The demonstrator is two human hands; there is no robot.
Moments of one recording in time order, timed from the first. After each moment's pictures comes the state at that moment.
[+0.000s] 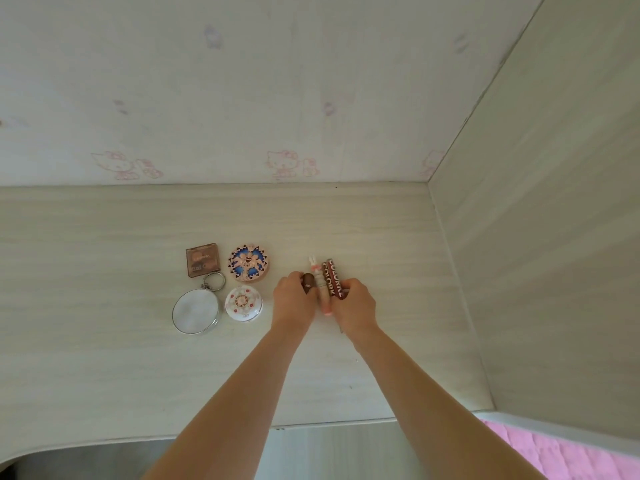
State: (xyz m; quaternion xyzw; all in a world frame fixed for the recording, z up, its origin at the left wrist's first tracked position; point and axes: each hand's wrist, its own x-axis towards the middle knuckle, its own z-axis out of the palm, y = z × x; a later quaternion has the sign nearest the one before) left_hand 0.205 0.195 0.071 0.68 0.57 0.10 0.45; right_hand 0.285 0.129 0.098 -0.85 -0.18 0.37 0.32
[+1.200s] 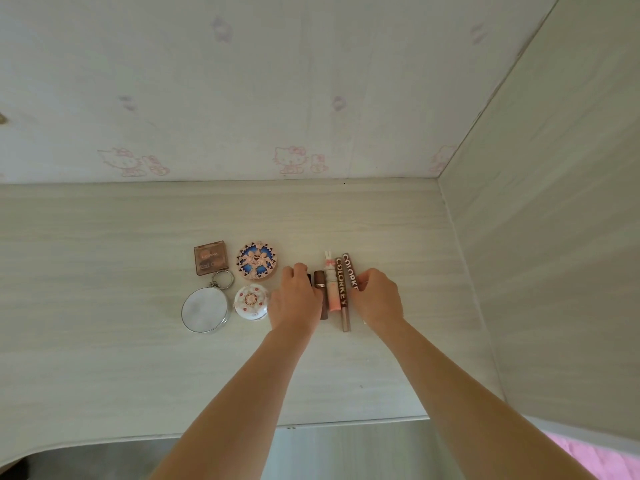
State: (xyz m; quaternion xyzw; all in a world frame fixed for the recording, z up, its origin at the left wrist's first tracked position) left_hand 0.193 0.197 0.084 0.78 0.56 0.01 0.28; right_hand 0.309 0.130 0.087 -0.90 -0.24 0.30 0.22
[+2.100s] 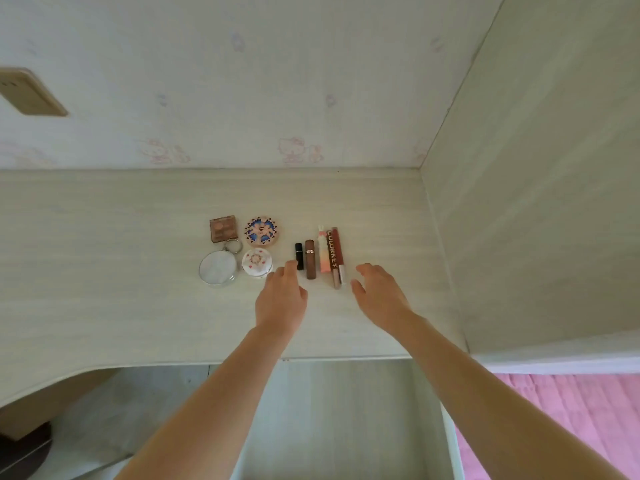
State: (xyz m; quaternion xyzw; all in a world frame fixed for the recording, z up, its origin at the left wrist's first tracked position) left_hand 0.138 0.130 0.121 0.81 0.53 0.02 0.24; right_hand 0.294 0.043 0.130 -0.85 -0.42 0.29 0.15
